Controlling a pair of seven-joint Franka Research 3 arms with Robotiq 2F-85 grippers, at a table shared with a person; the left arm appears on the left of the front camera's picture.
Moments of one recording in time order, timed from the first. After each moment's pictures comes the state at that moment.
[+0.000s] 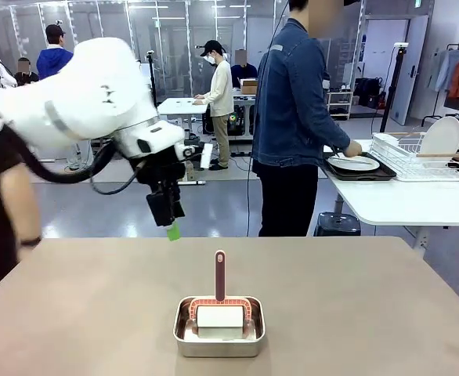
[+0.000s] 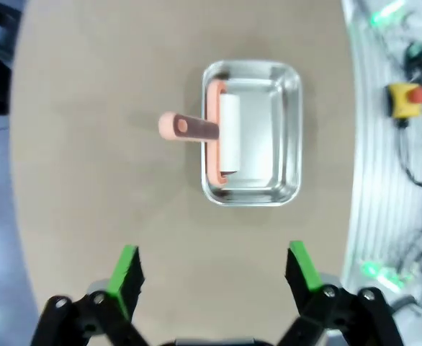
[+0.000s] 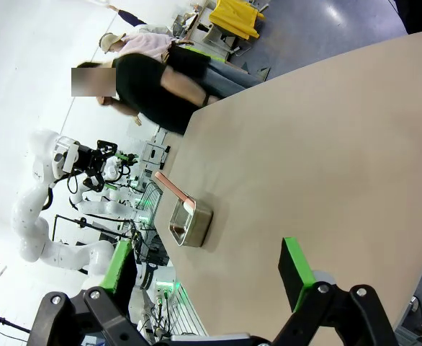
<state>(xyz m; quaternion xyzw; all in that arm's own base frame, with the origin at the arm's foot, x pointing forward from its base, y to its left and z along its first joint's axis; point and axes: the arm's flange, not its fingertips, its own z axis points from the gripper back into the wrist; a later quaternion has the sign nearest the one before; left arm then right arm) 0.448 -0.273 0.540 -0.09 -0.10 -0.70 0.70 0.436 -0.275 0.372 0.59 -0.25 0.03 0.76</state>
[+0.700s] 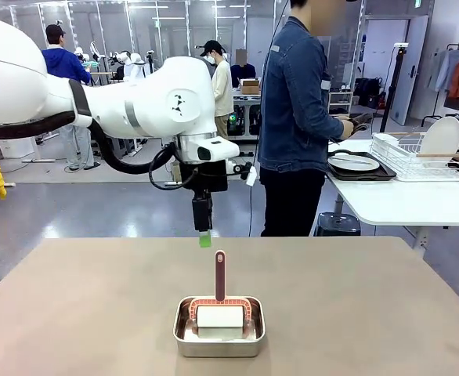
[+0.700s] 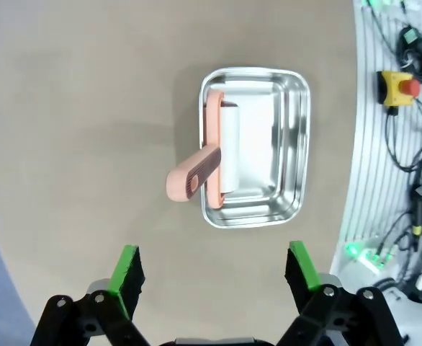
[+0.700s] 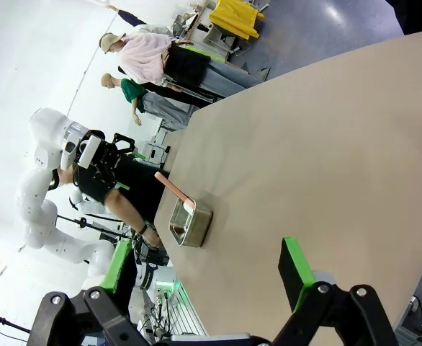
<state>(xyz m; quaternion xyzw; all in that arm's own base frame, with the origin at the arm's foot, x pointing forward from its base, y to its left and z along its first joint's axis) 0.489 -0.354 0.504 -0.07 0.01 -0.70 0.71 0.436 -0.275 0.372 0.59 -0.25 0.03 0.76</state>
